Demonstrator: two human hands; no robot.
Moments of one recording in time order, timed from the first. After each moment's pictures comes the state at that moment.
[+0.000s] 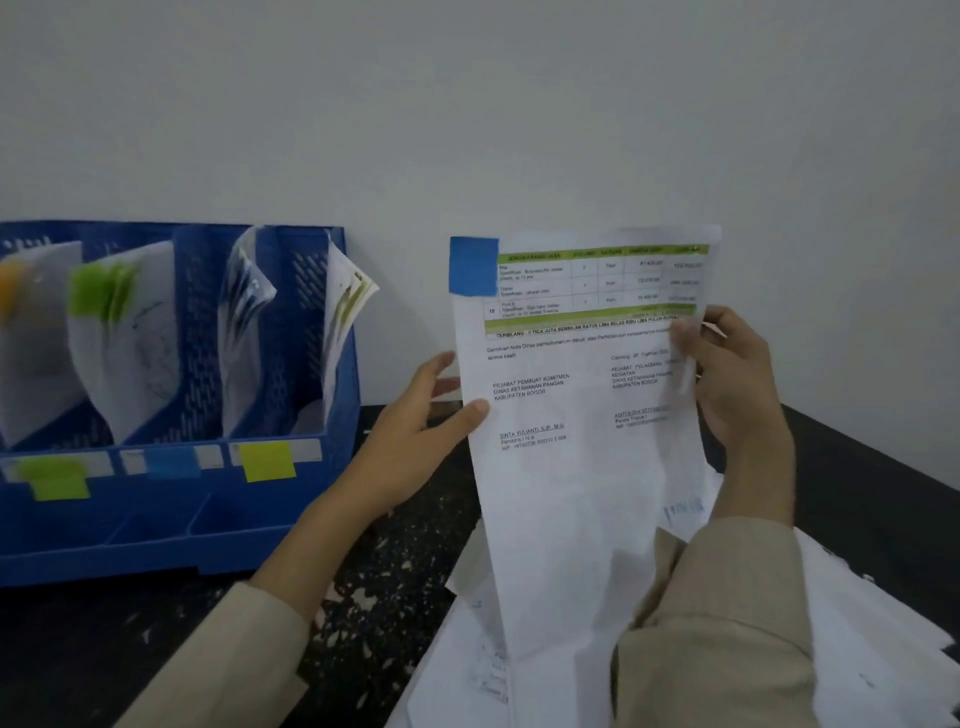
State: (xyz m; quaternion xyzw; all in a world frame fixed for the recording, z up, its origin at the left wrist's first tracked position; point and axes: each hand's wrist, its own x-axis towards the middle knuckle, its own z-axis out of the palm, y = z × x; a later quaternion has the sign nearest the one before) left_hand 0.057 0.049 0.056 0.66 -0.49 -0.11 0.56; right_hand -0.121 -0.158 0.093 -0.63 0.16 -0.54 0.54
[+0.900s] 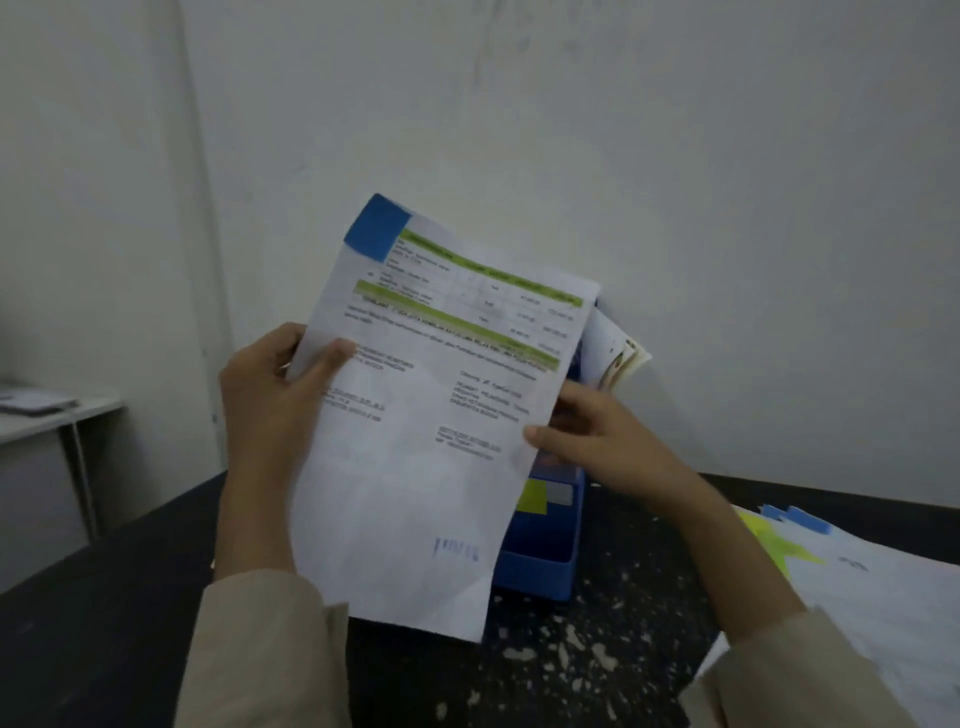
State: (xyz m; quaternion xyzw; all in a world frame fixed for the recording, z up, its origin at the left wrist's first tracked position) left_hand 0.131 0.280 0.122 0.66 -0.21 0.36 0.62; right_hand 0.049 0.033 0.108 -0.84 -0.15 -0.18 0.49
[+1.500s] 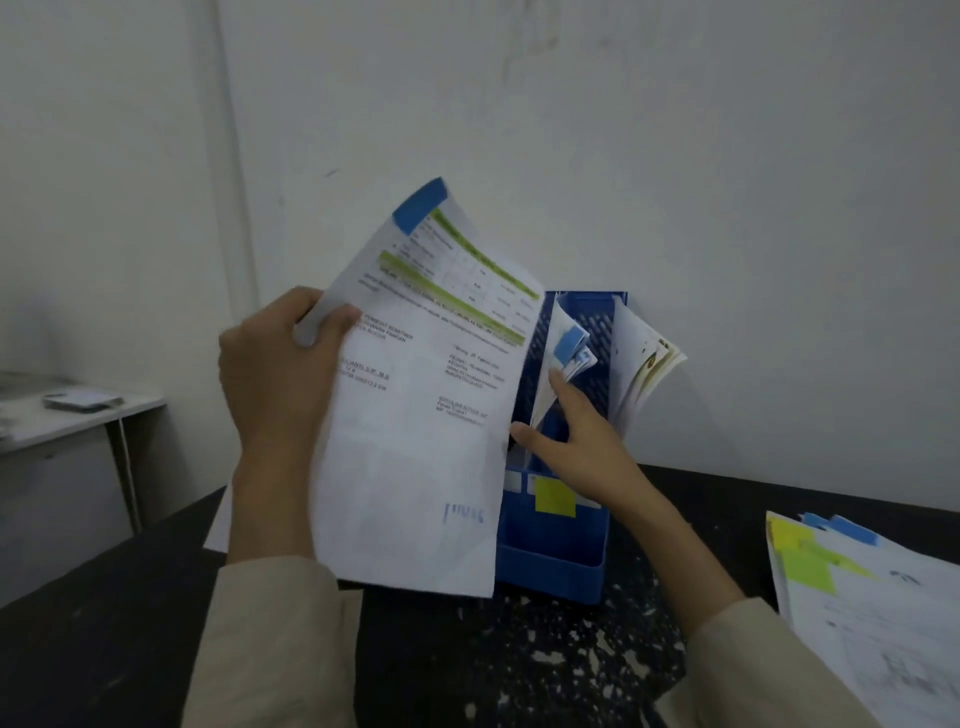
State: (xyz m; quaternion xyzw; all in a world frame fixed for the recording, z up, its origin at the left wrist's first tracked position) left_hand 0.126 0.293 0.148 0.71 -0.16 0.53 0.44; right_hand 0.084 0.062 0.089 -0.87 -0.06 -0.23 0.43
